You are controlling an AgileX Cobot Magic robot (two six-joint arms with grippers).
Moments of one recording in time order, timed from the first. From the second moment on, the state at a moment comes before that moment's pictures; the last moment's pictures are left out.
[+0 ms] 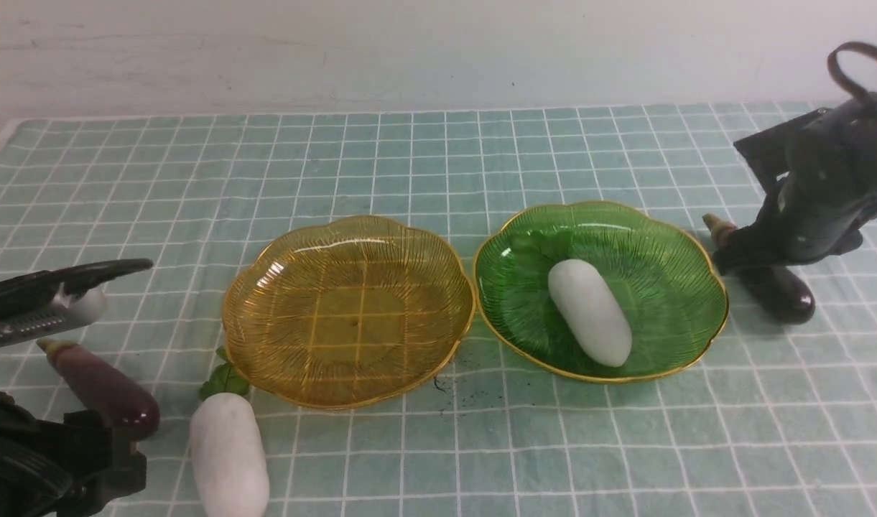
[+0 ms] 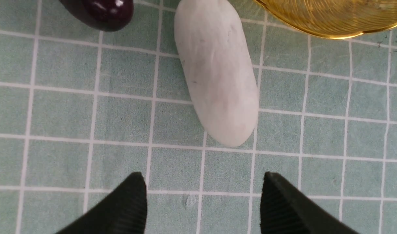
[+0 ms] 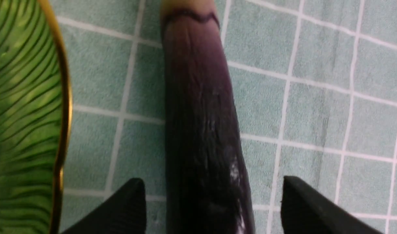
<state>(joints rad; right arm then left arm) 0.11 2.02 -1.41 -0.47 0.76 0.20 -0.04 0.91 -0.66 -0.21 0.94 -0.10</state>
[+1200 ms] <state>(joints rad) 0.60 2.07 -1.73 0.20 0.87 -0.06 -0.04 0.91 -0.66 -0.21 0.94 -0.10</state>
